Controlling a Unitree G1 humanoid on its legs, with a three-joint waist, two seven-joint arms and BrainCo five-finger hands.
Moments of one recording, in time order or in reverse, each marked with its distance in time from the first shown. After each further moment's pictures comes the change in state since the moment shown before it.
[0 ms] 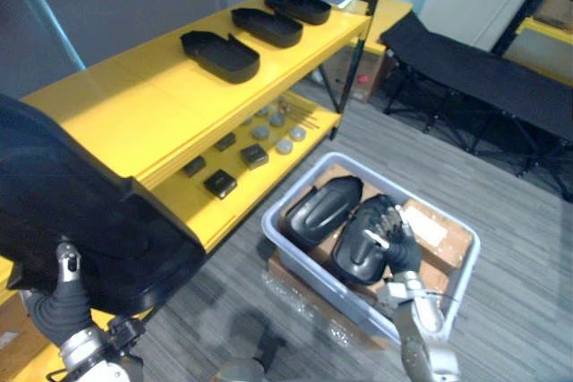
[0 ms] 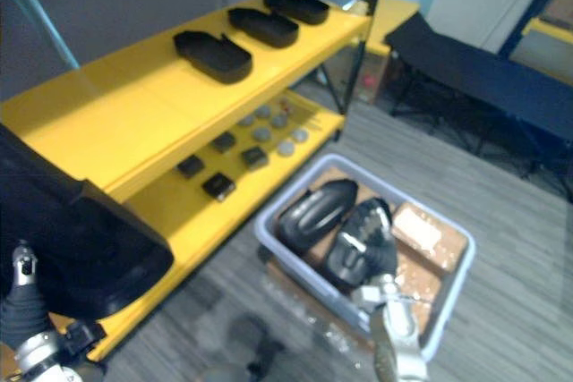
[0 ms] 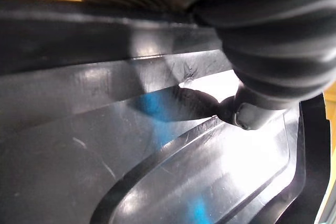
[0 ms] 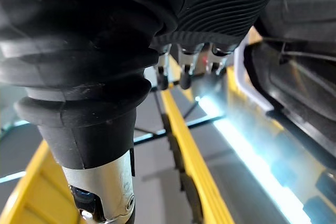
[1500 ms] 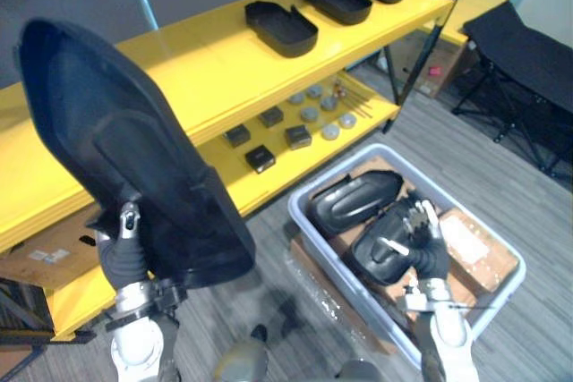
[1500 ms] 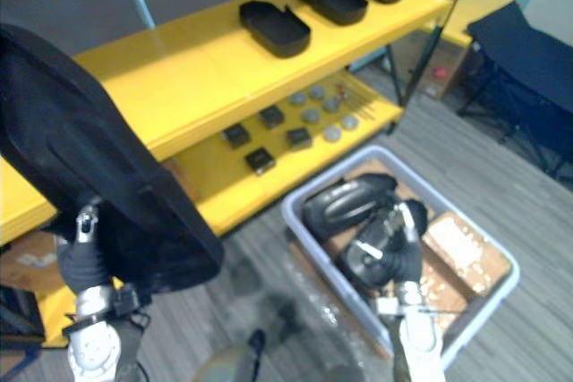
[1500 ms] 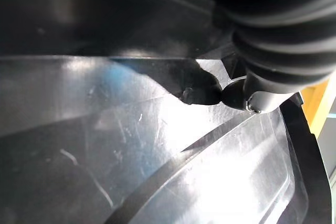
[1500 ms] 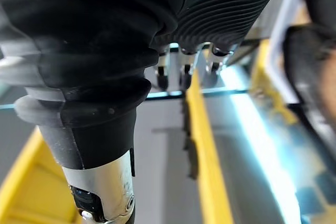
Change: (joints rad) left arm -0.181 0.121 -0.223 0.089 -0.040 -0.006 -0.079; right arm 0.027 -0.044 -0.074 -0.072 -0.246 -0.217 -0.089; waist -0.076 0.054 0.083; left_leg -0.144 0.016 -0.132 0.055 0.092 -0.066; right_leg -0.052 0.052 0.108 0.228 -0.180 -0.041
